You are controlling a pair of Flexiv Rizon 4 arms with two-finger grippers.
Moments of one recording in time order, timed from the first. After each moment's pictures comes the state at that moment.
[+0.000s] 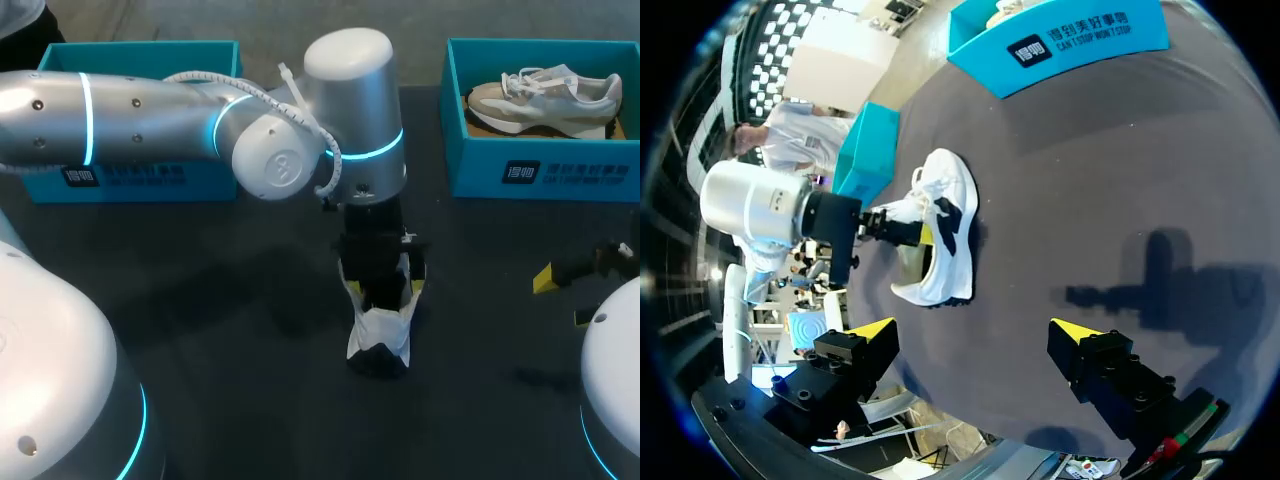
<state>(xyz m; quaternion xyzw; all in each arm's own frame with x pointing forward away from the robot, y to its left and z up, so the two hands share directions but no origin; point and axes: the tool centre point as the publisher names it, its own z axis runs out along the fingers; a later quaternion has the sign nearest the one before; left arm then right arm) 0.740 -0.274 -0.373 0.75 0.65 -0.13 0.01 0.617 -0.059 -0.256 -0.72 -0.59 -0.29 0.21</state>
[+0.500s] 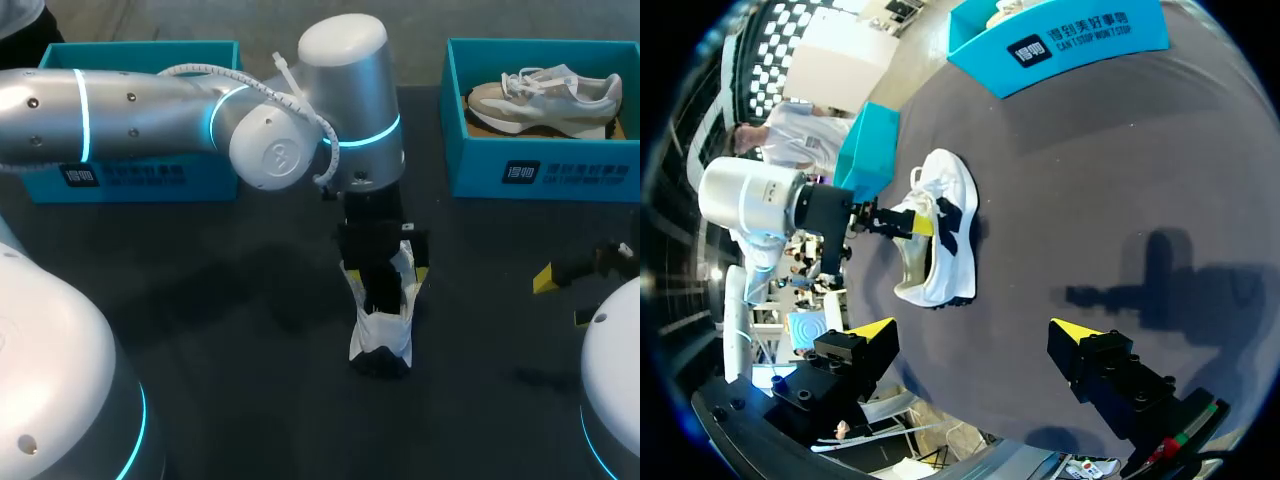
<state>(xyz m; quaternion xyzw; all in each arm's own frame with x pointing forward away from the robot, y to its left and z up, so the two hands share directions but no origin) 0.754 -0.278 -0.360 0.75 0.65 -0.13 0.03 0.617 -0.059 -0.256 -0.72 -0.59 -0.29 0.21</state>
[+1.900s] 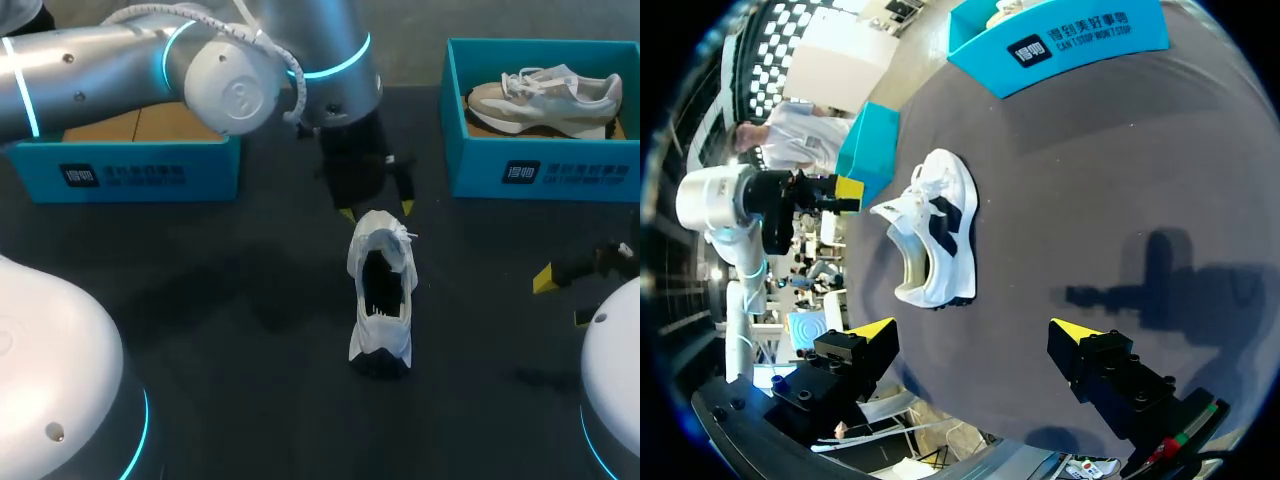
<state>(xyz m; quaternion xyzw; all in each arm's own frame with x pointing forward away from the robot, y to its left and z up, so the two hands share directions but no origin) 0.799 -0.260 -0.264 0.73 0.66 -0.11 0.10 0.617 -0.059 -0.256 -0.72 -0.59 -0.29 0.21</state>
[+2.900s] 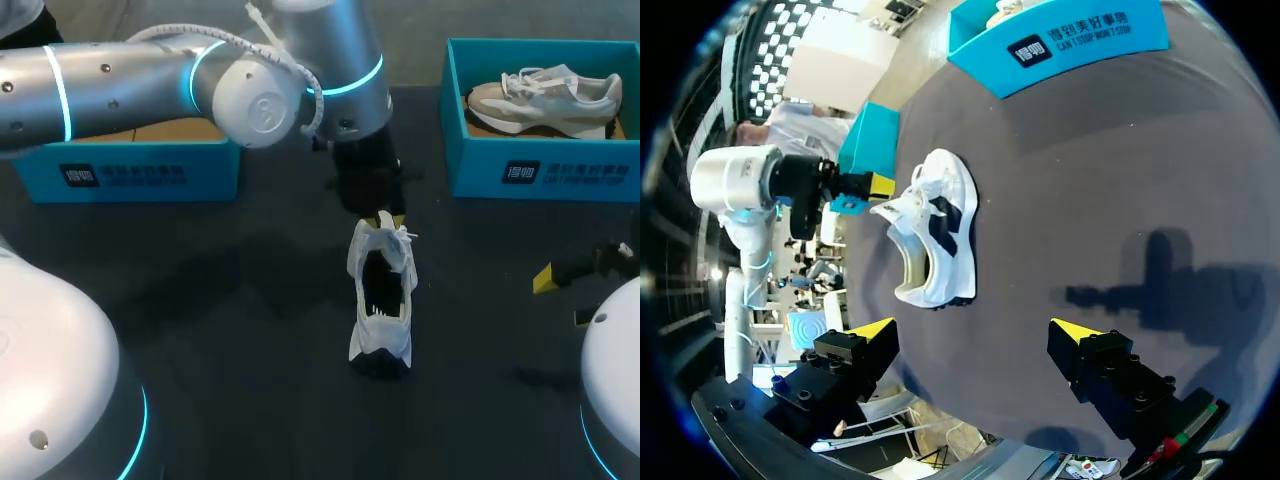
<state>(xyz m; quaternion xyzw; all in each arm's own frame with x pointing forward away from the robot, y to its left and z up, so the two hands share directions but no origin) 0.810 -0.276 -0.310 0.75 0.64 -0.12 0.08 0.617 -0.059 -0.256 -0.72 -0.59 -0.29 0.21</state>
